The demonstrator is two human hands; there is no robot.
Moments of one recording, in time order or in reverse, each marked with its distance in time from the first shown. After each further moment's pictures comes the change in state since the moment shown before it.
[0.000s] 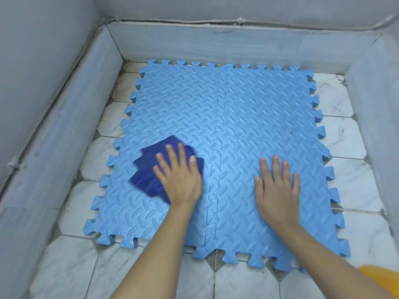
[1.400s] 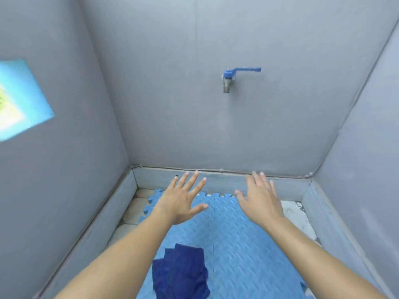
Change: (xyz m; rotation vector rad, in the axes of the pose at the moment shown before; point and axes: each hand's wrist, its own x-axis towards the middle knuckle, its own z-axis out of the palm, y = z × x) left_hand 0.116 0.115 -0.234 0.461 0.075 0.881; right_hand 0.180 -0.080 -0.256 0.084 0.073 -0.148
